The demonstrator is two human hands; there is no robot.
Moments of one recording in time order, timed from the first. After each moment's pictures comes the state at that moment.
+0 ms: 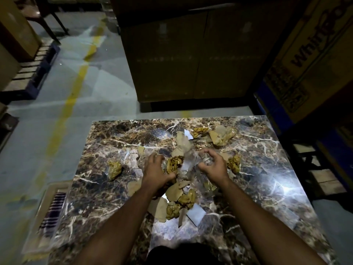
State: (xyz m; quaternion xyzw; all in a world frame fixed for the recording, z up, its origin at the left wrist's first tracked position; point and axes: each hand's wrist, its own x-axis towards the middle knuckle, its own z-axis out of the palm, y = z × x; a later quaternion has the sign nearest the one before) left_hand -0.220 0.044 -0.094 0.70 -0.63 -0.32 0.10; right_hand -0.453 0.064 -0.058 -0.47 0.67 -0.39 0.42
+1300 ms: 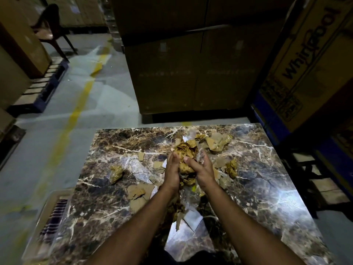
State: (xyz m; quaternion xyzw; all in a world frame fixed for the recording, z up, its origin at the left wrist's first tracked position) left_hand -0.300 0.091 -0.008 0.53 -0.31 -0.63 0.48; right_hand -0.404 0.092 0.000 -0.27 0.57 -0.53 0.57
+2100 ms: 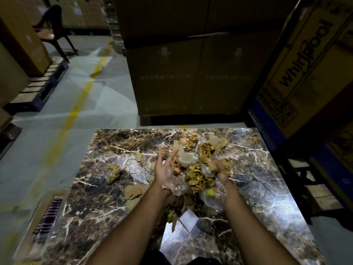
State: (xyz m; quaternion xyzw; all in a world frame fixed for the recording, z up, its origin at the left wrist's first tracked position) left_hand -0.276 0.064 -0.021 0.46 -0.12 -0.74 0.47; right_hand -0.448 0.137 0.083 -0.15 0.49 -0.49 0.71
